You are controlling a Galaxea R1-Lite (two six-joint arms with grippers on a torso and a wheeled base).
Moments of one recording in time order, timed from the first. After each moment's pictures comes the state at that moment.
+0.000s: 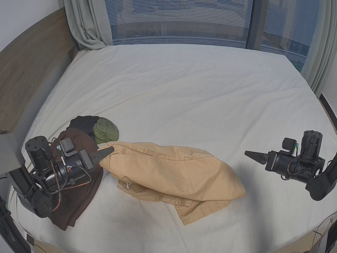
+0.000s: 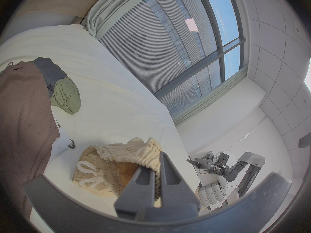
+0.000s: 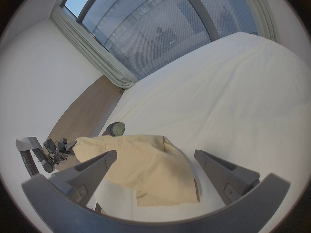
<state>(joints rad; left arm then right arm) -0.14 1.95 -0.32 -1.55 -0.64 -0.71 0.14 1.84 -0.36 -1.14 0.41 0.41</state>
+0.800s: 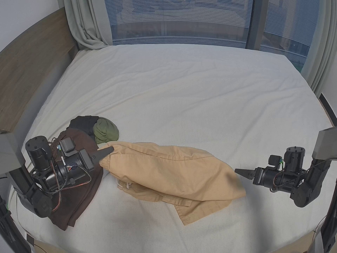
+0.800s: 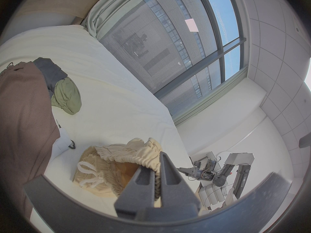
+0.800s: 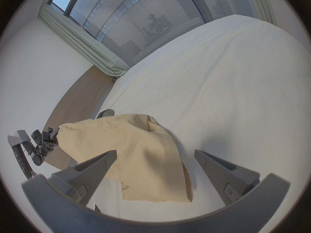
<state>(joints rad) -0.14 1.96 -0.32 -1.55 -0.63 -0.71 0.14 2.14 -0.35 -1.31 0.43 0.41</state>
